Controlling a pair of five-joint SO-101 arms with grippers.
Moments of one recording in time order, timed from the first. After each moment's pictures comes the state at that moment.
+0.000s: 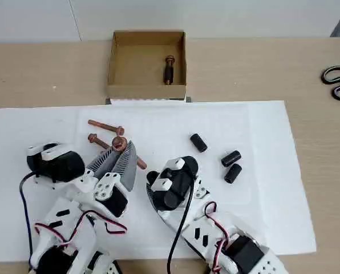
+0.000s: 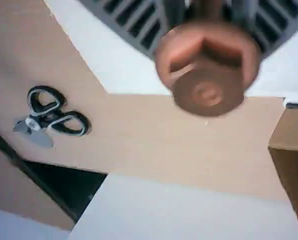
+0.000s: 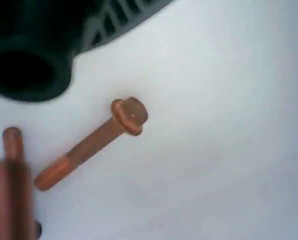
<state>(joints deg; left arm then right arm) 20.7 -103.0 69.9 52.6 31.3 -48.1 -98.4 84.0 47.0 0.7</state>
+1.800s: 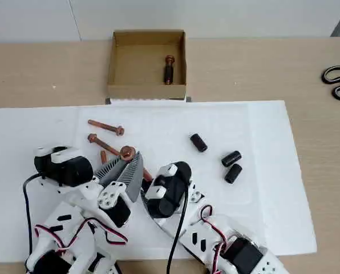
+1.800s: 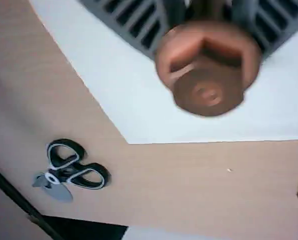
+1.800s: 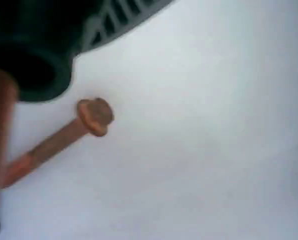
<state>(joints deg) 25.7 -103.0 67.8 59.2 30.4 -51.9 -98.3 84.0 47.0 0.7</state>
